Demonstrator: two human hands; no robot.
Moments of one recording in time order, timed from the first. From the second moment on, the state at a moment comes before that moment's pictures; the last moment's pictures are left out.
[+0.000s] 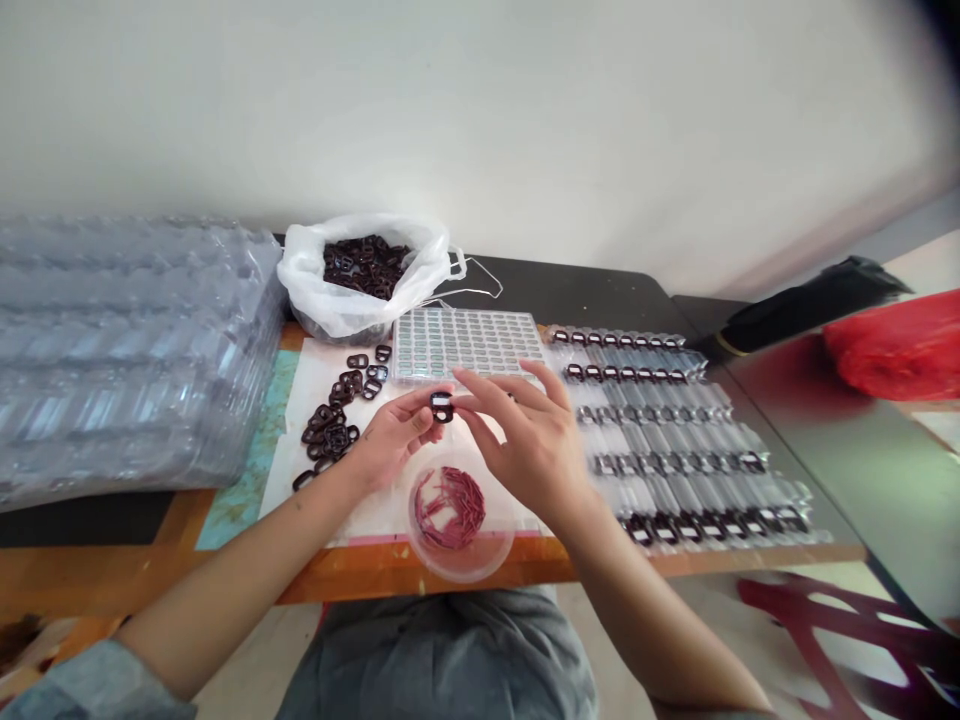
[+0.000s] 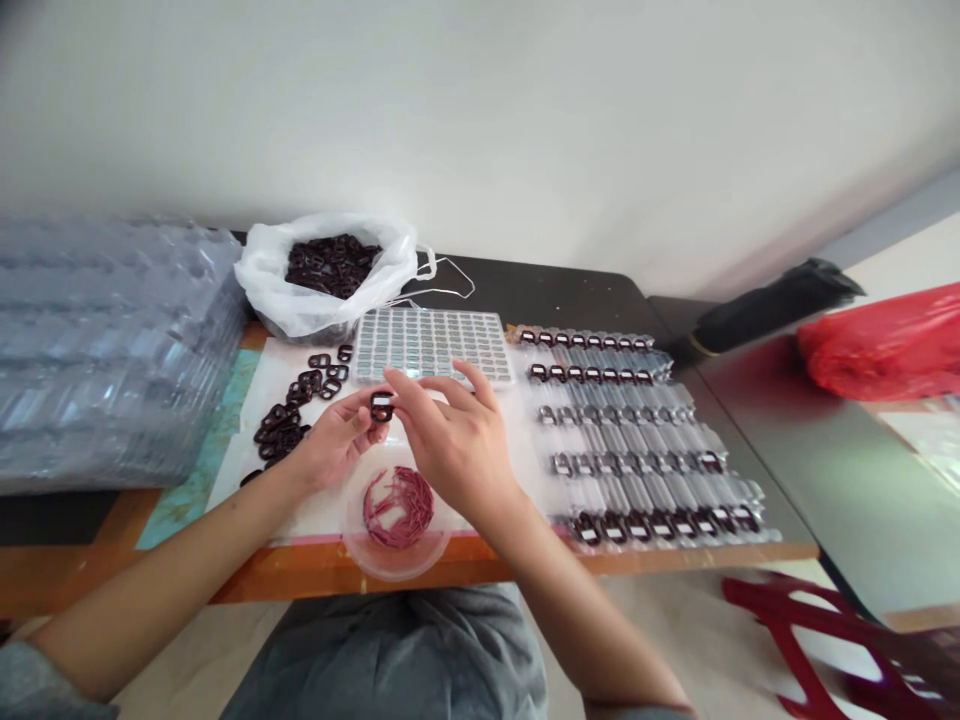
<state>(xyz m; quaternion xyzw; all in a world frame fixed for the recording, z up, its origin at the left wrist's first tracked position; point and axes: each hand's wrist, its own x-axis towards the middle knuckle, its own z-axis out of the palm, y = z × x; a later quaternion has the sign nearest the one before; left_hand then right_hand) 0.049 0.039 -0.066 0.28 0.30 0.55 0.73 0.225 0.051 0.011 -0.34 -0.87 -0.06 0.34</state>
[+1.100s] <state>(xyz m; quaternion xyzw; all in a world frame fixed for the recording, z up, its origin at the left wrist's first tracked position) 0.048 0.041 -0.068 0.30 0.34 0.57 0.69 0.226 0.043 0.002 -0.31 -0.88 -0.06 0.35</state>
